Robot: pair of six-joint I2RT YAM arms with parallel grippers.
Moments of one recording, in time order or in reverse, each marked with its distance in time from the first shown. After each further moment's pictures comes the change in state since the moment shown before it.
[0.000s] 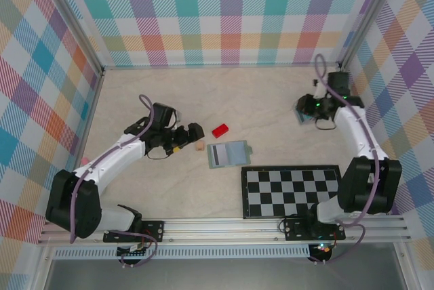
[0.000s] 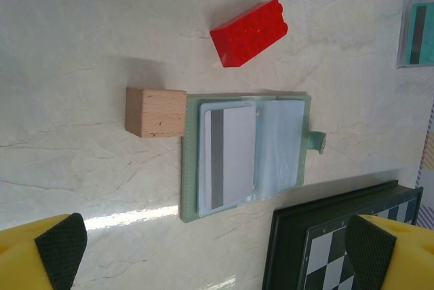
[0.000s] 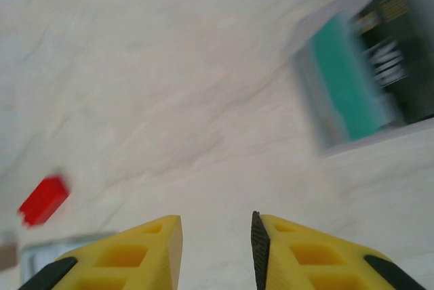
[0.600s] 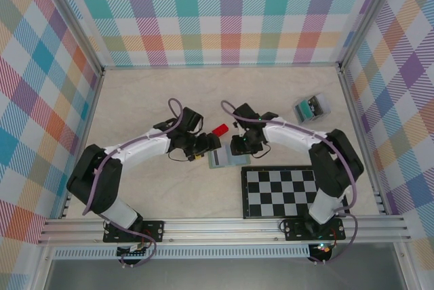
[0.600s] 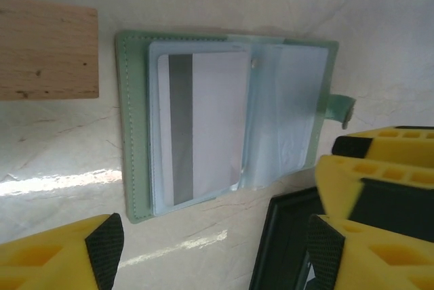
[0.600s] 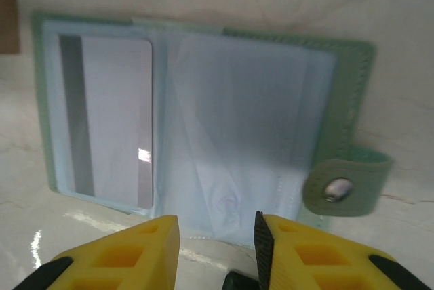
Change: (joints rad) left arm -0.192 0.234 0.074 0.050 -0.016 -0.142; right arm 0.692 0.285 -0.037 -0.014 0.154 0.242
